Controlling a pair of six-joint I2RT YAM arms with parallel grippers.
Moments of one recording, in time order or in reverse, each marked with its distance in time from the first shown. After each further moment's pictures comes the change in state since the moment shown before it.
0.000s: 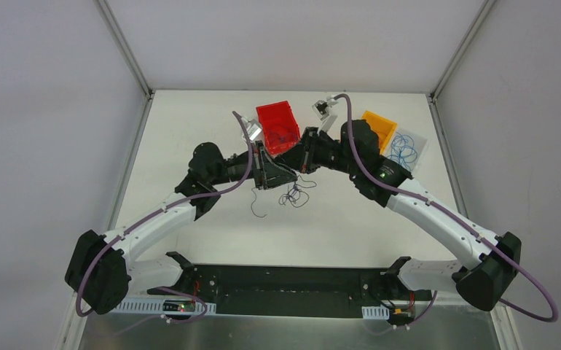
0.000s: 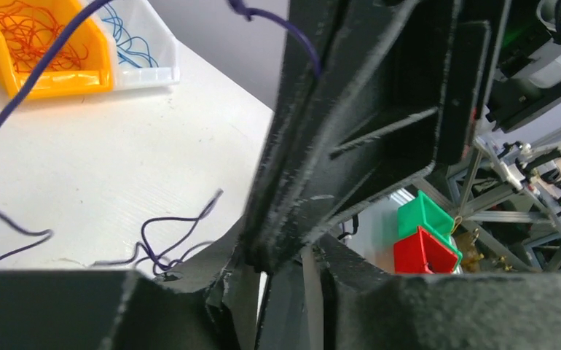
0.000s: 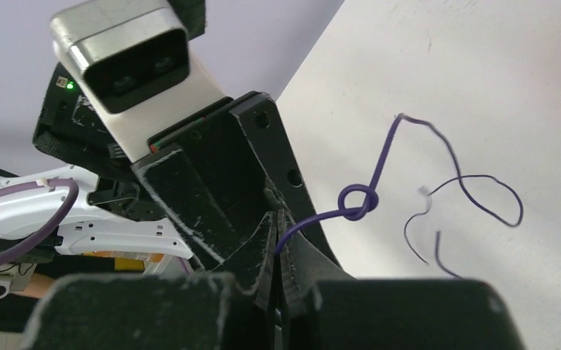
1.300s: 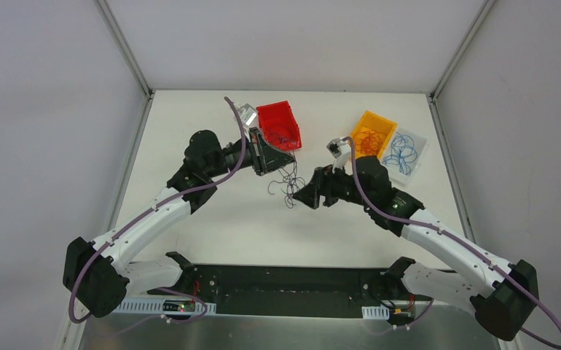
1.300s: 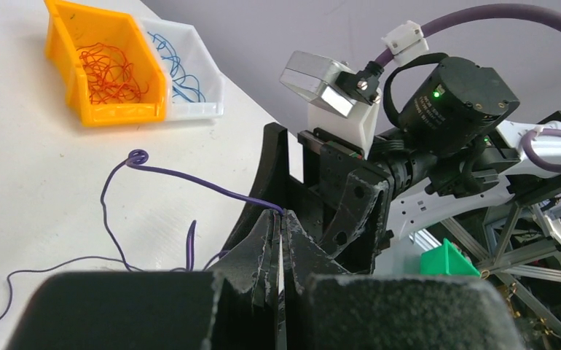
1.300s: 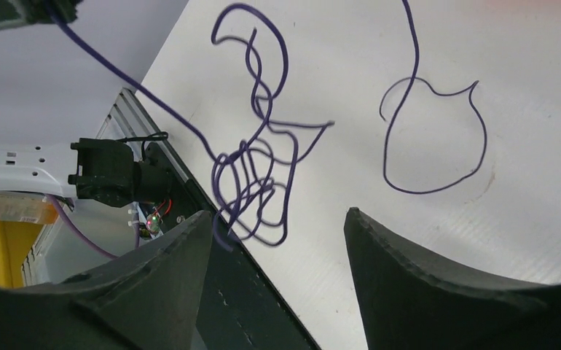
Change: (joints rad) left arm 0.000 -0.014 0.150 -0.225 -0.166 0.051; right arm -0.027 -0.254 -0.383 -0.058 0.056 -0.186
